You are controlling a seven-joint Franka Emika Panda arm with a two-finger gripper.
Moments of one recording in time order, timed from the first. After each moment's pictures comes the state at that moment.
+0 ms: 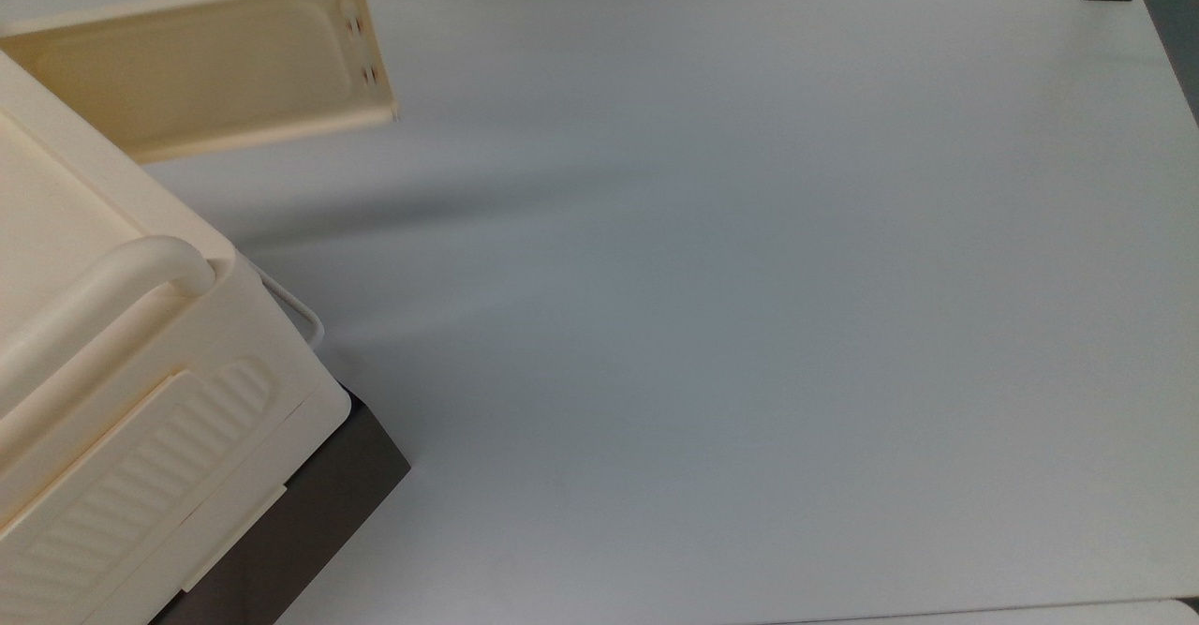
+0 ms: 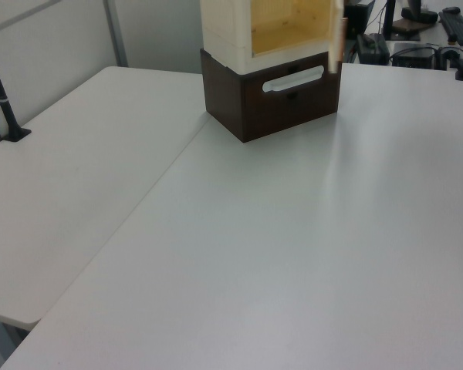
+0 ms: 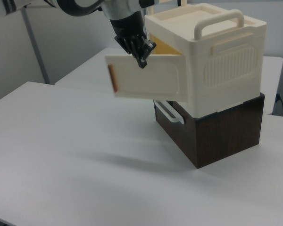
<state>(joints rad) -0.16 0.06 -0.23 -1.40 0.16 1.77 -0.17</state>
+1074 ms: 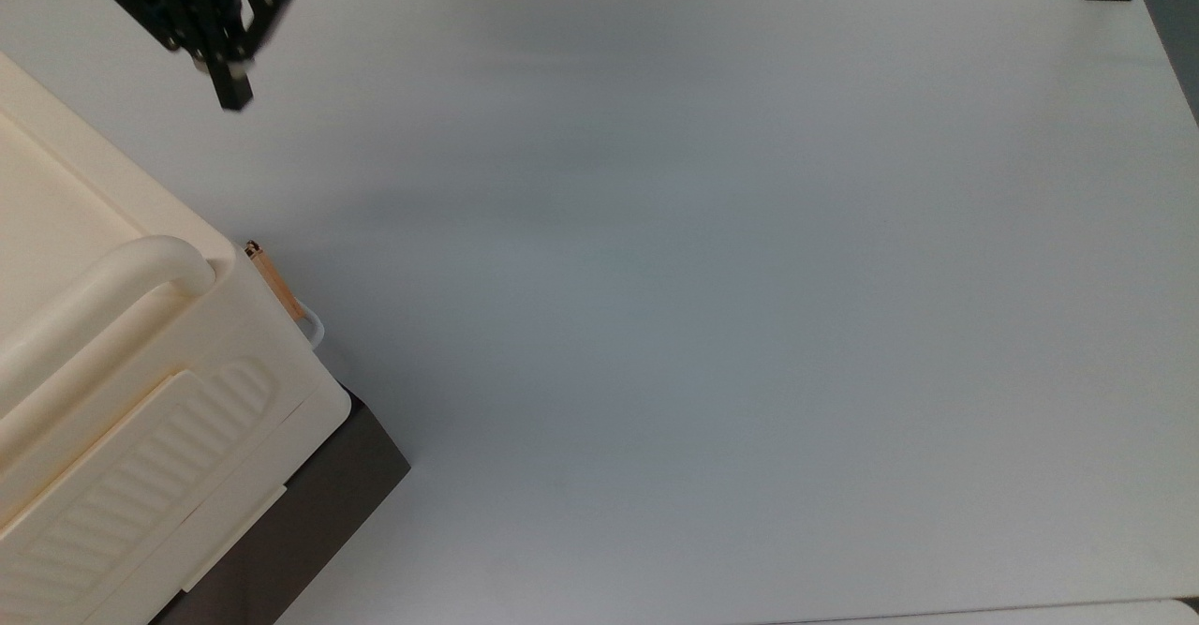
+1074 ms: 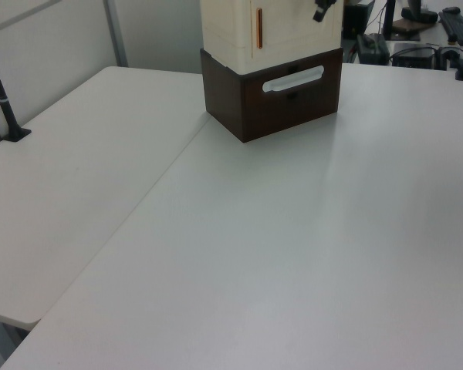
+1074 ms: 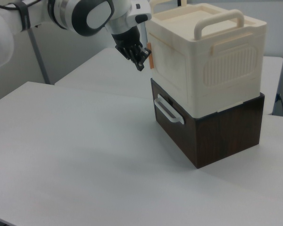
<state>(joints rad) -0.02 0.18 -0.23 -1.42 0.15 1.99 -0.09</state>
